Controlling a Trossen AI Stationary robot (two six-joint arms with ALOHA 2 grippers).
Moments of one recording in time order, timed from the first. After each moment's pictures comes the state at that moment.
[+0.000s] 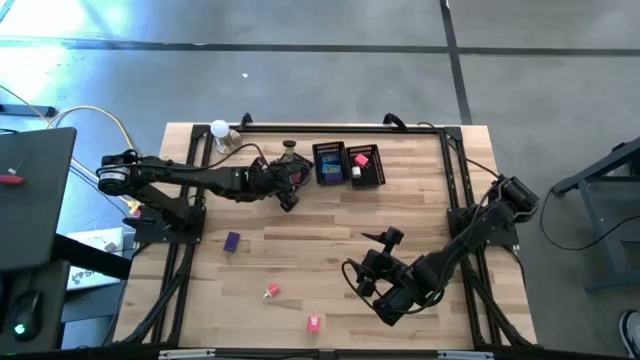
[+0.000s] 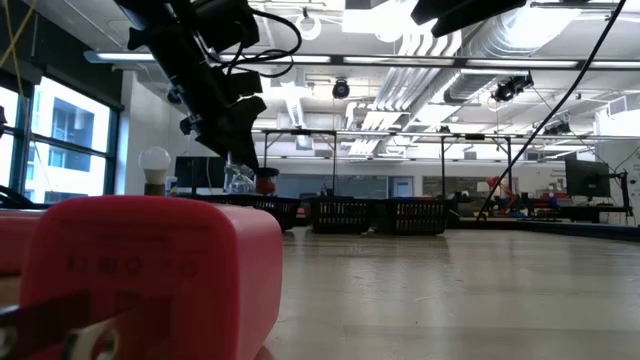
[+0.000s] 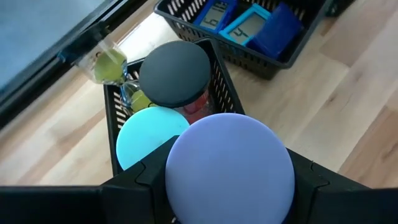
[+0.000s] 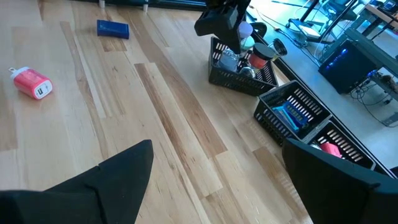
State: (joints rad) left arm 0.12 1.40 0.85 -0.34 -0.48 -0.43; right arm 0.68 1.73 1.33 -0.82 1.05 0.83
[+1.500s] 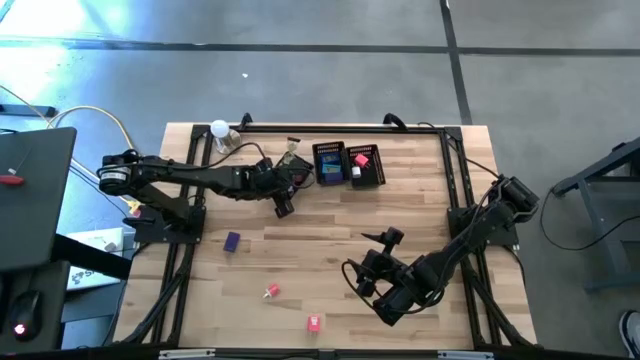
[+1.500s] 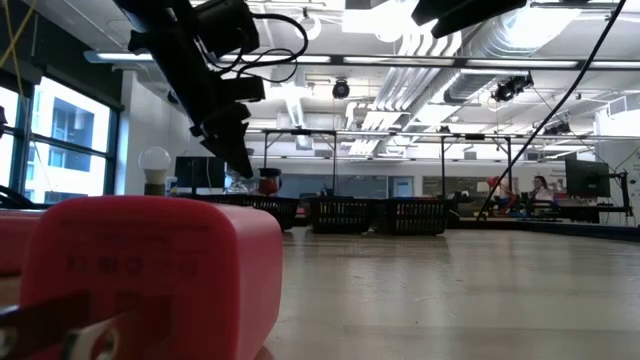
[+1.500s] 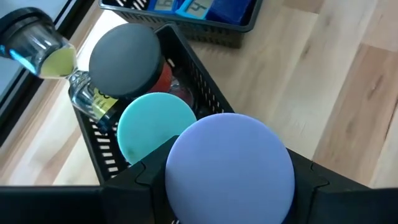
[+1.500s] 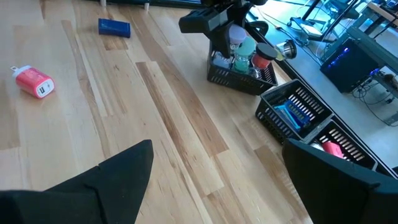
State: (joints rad) left arm 0.14 1.41 0.85 -0.35 -0.37 -0.18; right arm 0.68 1.73 1.33 -0.82 1.04 0.83
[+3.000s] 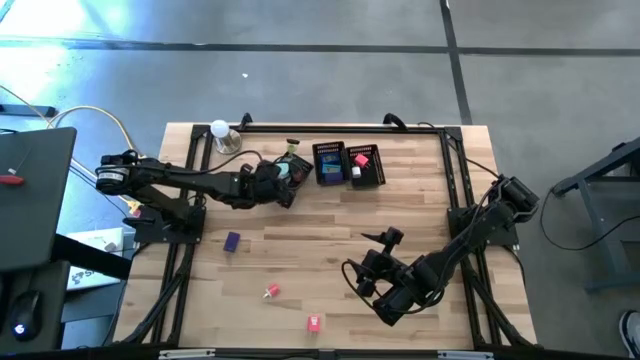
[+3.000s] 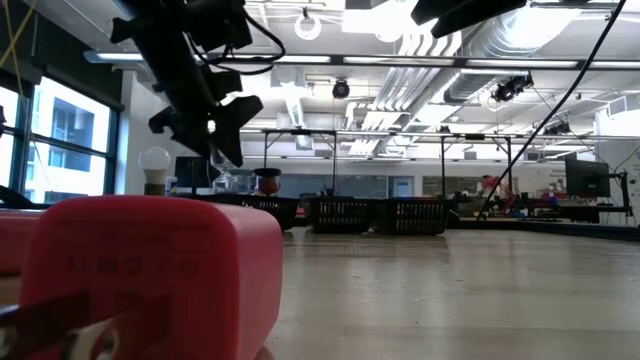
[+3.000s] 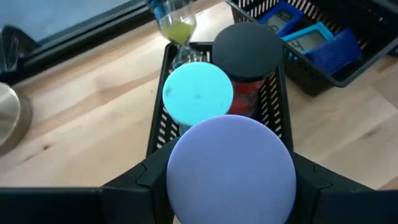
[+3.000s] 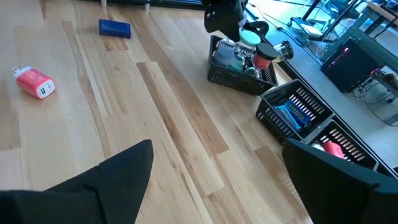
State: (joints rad) left arm 0.05 1.39 0.85 -0.47 -0.68 -0.81; right arm 0.68 1.73 1.33 -0.81 1.04 0.83
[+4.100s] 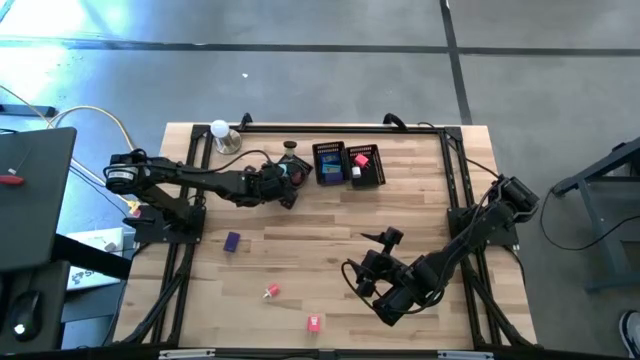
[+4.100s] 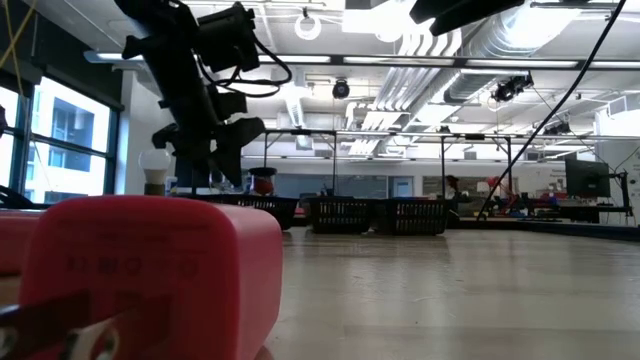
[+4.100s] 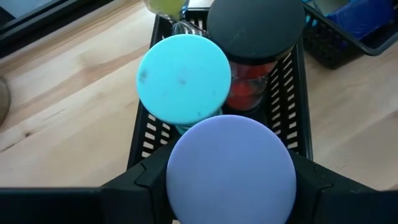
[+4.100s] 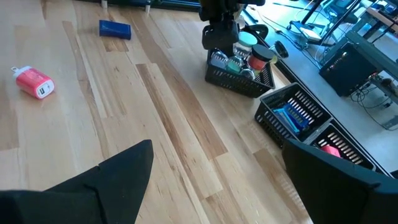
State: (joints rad) left arm 0.10 1.46 0.85 -0.45 -0.60 -0.80; right arm 0.68 1.73 1.33 -0.80 1.05 0.81
